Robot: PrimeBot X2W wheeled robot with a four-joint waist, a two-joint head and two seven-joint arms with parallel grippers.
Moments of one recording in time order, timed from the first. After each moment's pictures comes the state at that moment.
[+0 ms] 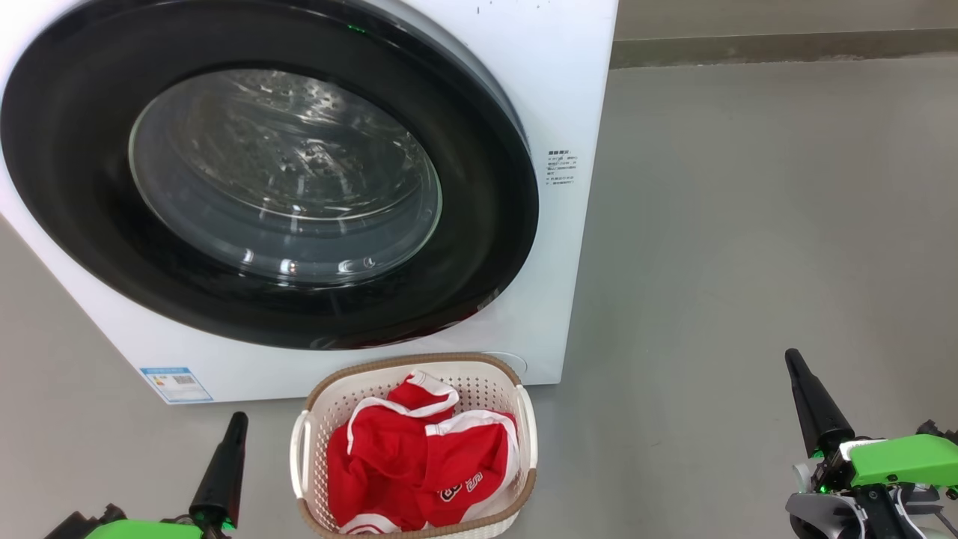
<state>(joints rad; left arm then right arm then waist) -0.07 0.05 0.07 0.27 -1.61 -0.12 0.10 -0.07 -0.04 -0.12 0.27 1.61 0.13 0.10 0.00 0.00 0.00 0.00</state>
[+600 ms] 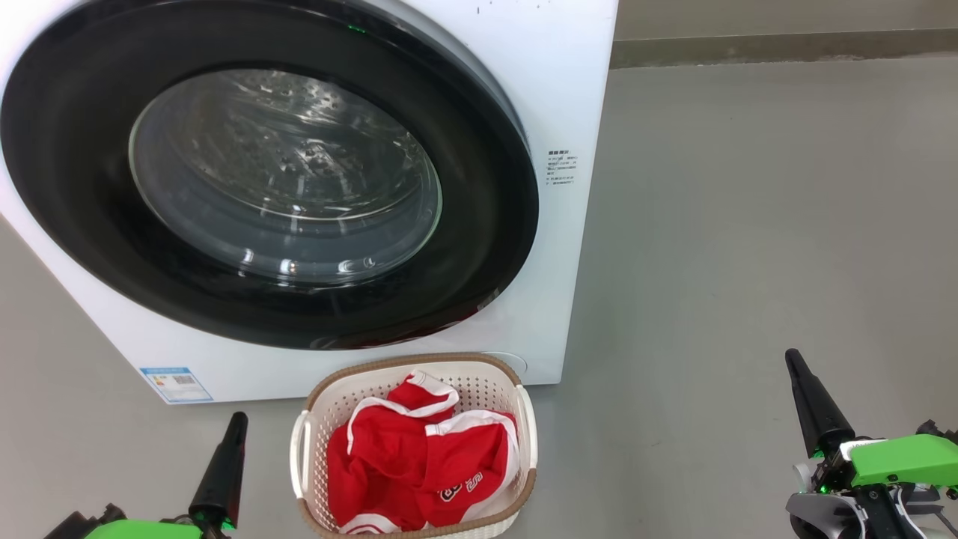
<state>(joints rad) -0.07 0.05 0.07 0.27 -1.61 -0.12 0.10 -0.07 -0.04 -0.12 0.27 1.61 0.13 0.11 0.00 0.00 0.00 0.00</state>
